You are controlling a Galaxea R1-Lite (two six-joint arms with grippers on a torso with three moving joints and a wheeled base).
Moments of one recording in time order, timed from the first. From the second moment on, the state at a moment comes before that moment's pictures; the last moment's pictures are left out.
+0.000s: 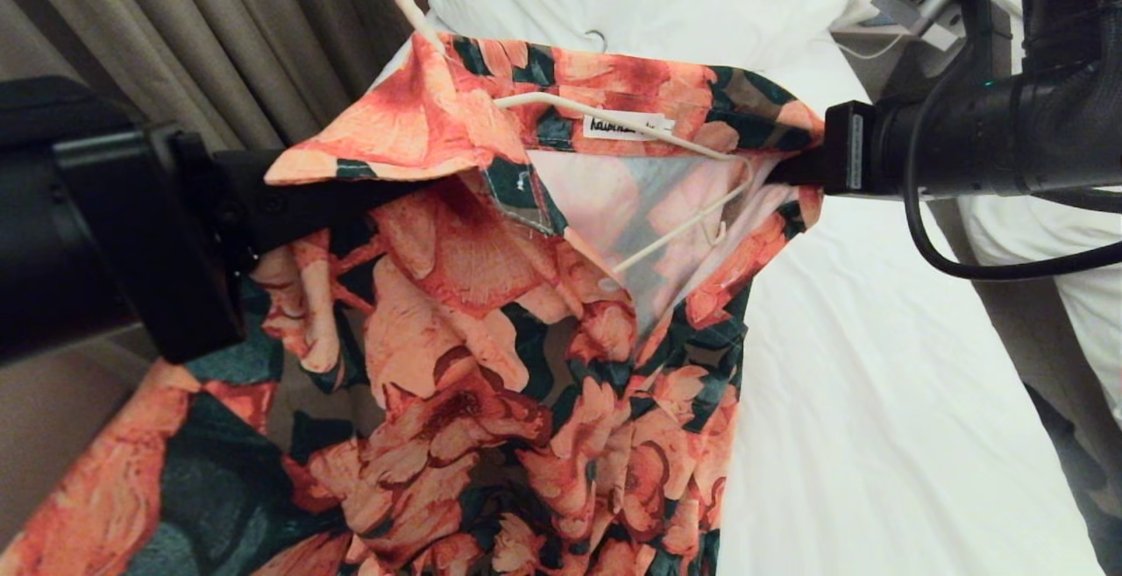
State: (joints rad) left arm -0.92 1.14 -1.04 -0.11 0.06 -0.04; right arm 0.49 1.63 -1.63 0.32 0.09 0.22
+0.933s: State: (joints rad) left arm -0.92 1.18 -0.98 -0.20 0.05 -0.04; right arm 0.64 1.62 -1.78 0.43 0.09 0.23
